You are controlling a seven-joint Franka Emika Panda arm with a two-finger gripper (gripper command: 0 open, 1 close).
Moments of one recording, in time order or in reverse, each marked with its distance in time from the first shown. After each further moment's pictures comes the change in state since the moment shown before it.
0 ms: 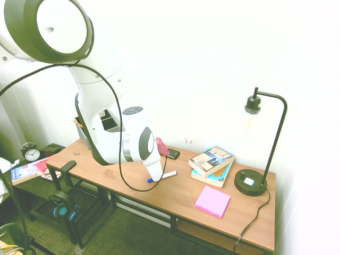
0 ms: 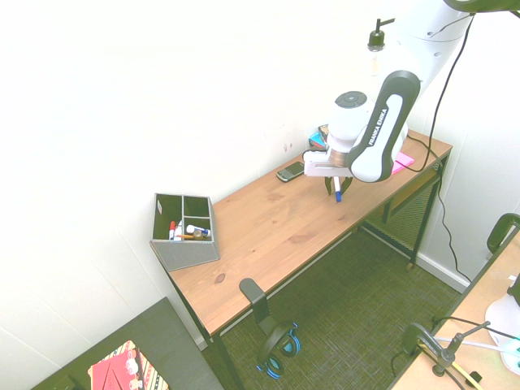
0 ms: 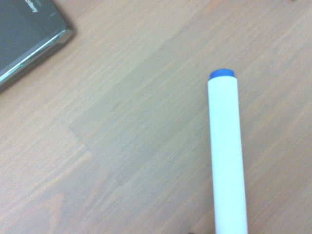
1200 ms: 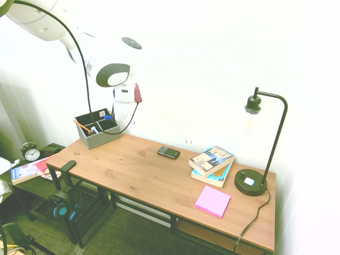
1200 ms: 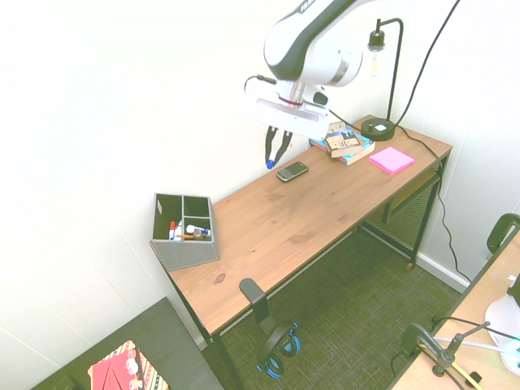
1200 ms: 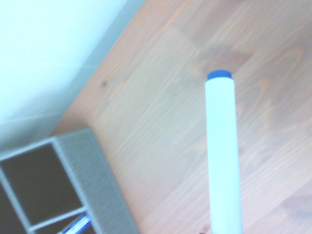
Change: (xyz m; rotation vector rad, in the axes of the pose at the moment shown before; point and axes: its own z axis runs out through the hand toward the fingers) arm -0.094 -0.099 -0.205 -0.130 -0.579 0.129
